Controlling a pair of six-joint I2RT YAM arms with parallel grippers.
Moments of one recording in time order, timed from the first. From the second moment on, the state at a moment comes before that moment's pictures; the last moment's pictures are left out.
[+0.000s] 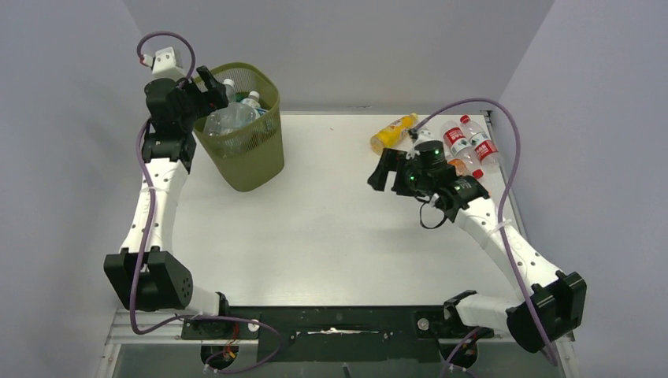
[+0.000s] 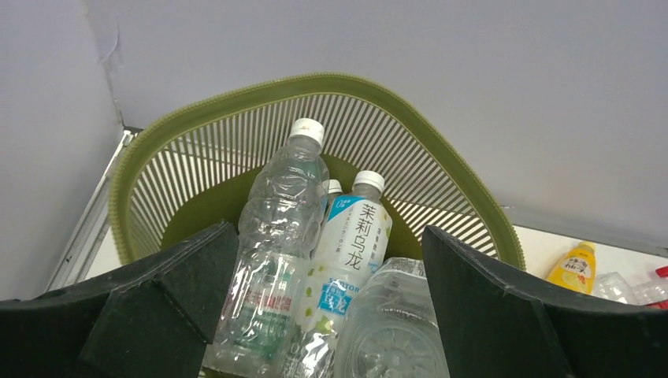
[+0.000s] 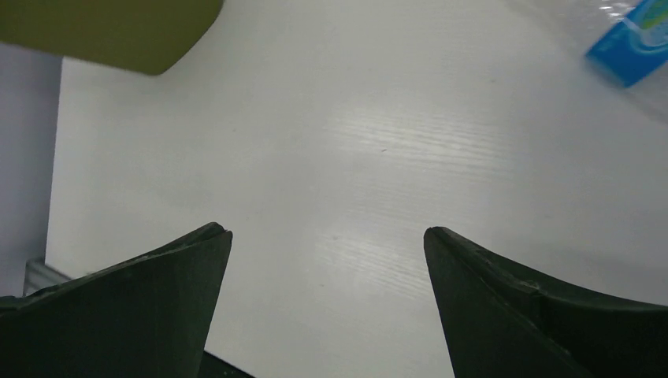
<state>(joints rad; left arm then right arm) 0.04 1.47 1.47 -0.11 0.02 -0.31 0.53 1.21 1.09 -0.52 -0.08 0.51</state>
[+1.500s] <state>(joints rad) -0.18 1.23 1.38 -0.34 0.31 -0.56 0.03 1.80 1.23 -0.21 -0.13 0.37</state>
